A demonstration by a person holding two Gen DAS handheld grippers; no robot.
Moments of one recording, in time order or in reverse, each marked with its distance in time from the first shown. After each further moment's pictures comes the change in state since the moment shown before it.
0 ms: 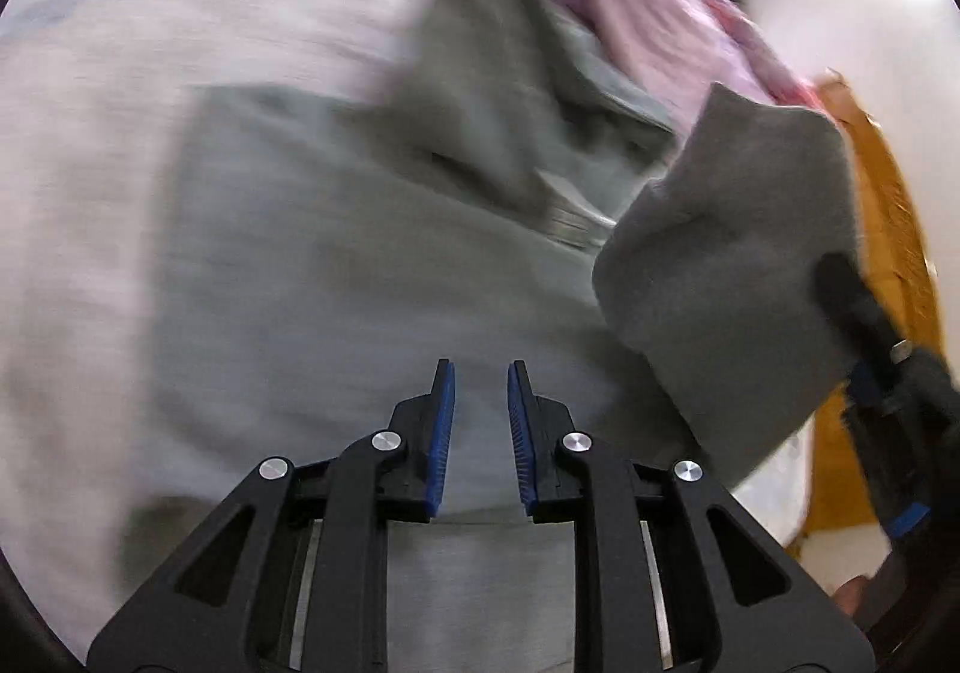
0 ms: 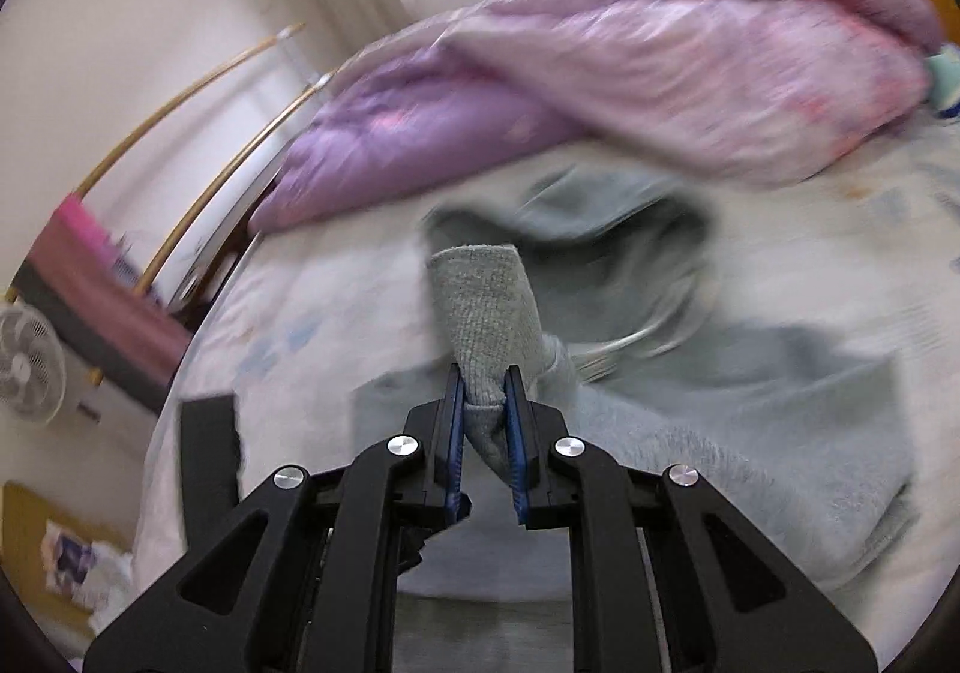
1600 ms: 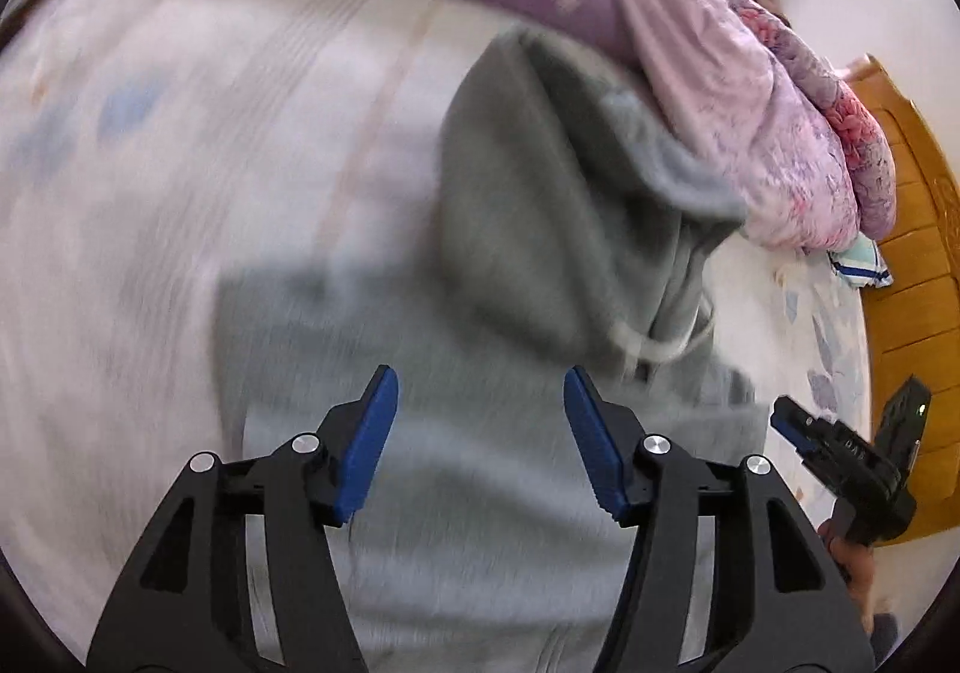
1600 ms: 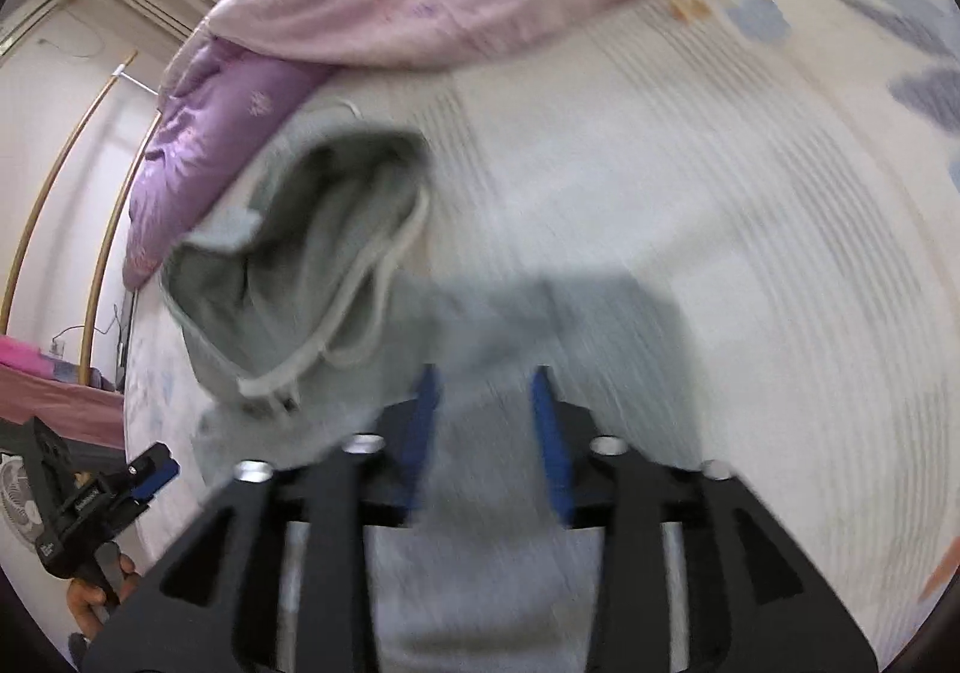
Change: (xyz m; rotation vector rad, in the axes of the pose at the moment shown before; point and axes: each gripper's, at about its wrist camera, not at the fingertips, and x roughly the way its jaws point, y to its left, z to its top) left arm 0.012 -0.024 0.095 0.115 -0.038 0.129; right arm 0.039 -0.217 0.037 0.356 0.187 -0.151
